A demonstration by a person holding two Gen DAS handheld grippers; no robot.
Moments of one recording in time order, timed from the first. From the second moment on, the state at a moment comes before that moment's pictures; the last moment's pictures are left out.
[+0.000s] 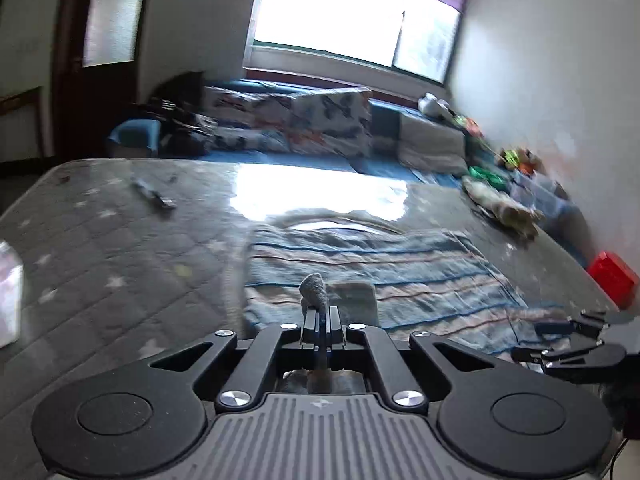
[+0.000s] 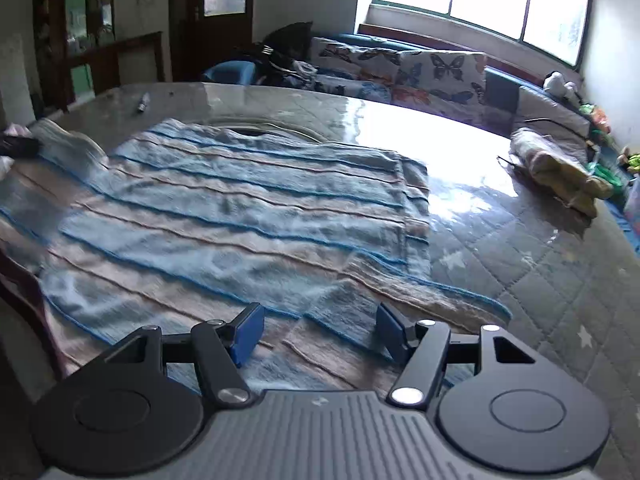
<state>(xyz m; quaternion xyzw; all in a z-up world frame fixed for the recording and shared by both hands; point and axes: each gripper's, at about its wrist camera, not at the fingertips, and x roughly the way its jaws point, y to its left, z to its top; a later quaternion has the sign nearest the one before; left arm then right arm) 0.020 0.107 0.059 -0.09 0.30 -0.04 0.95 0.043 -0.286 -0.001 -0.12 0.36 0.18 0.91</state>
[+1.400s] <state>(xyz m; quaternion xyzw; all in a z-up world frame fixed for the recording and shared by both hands) 0.011 0.095 0.028 -0.09 0.34 0.03 0.94 0.018 -0.266 -0.014 -0.27 0.31 0.04 0.91</state>
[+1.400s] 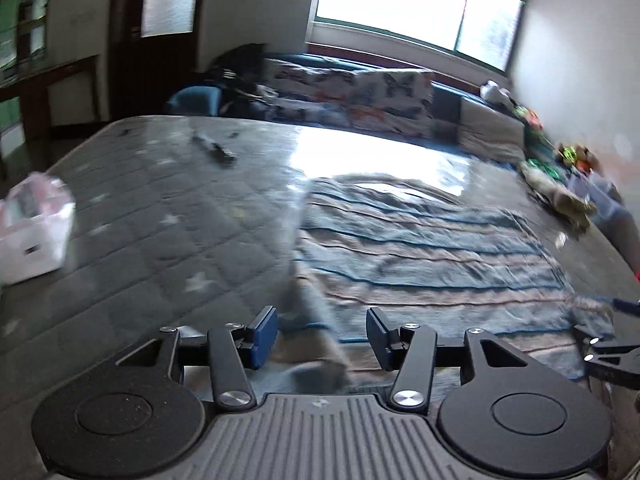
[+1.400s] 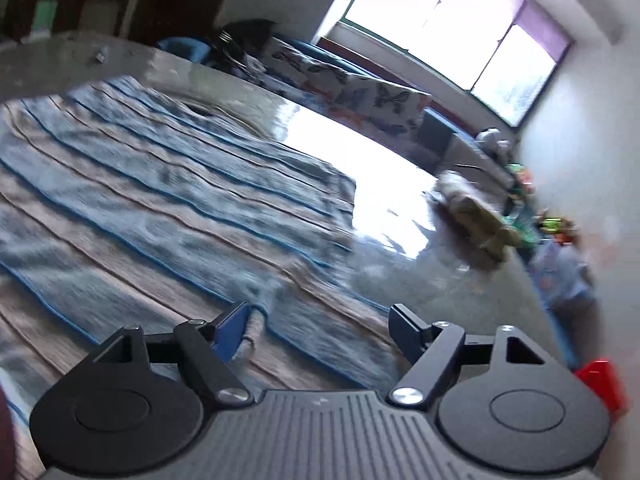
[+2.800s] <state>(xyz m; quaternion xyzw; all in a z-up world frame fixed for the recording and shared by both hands) 0.022 0.075 -0.005 -0.05 0.37 0.02 0.93 -0.056 -0.386 0.006 -0.05 0.36 -0.02 0.93</state>
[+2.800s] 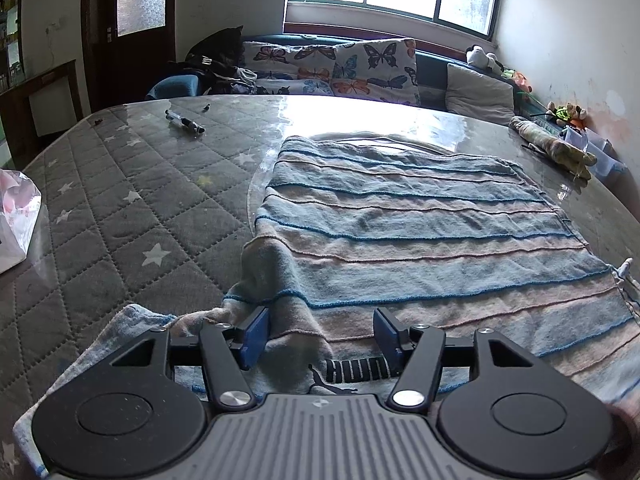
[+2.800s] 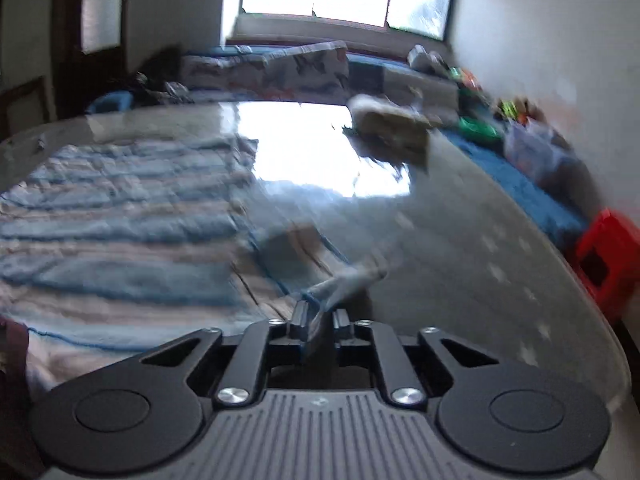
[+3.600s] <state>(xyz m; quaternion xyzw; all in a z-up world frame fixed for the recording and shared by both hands) 0.063 0.088 0.018 -0.05 0.35 0.06 0.94 0.036 -0.353 -0.009 -0.07 0.38 0.12 0.91</state>
